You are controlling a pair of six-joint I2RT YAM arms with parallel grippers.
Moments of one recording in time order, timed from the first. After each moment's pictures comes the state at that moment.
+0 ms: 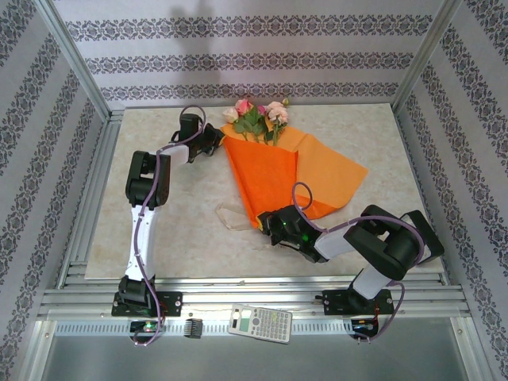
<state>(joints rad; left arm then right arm) -0.11 2.49 1.78 0.14 0.52 -1.18 0.81 1.63 0.37 0.76 -0.07 1.93</state>
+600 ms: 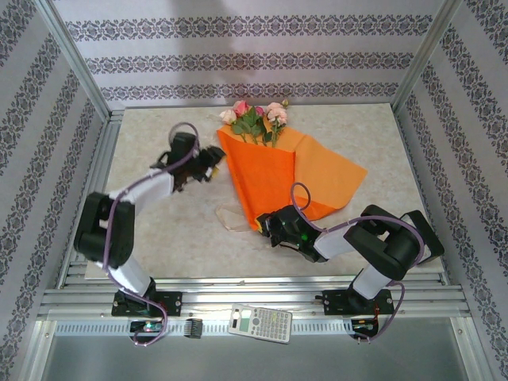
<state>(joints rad) -0.31 1.63 1.01 -0.07 0.37 -1.22 0.81 1.63 0.38 0.73 -0.10 1.91</state>
